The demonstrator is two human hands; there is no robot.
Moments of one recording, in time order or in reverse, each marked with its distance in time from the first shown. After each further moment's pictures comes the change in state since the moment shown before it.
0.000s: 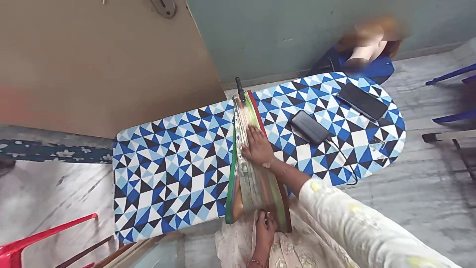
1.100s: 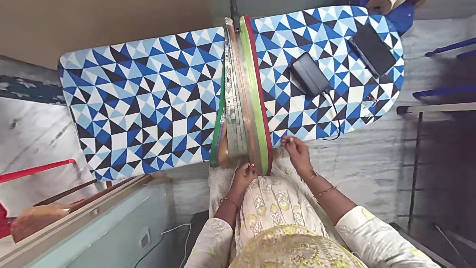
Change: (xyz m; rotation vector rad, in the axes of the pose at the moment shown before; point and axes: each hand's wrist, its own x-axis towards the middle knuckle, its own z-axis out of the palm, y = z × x) left_hand -0.021 0.027 -0.037 -0.157 -0.189 0.009; right_hand -0.232 0.039 -0.051 0.798 0.078 0.594
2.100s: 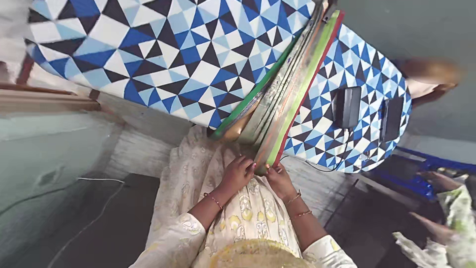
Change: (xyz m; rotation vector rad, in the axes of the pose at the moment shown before) left_hand -0.030 0.005 0.019 0.191 0.316 0.356; right_hand -0.041 0.005 0.035 0.309 -0.403 0.402
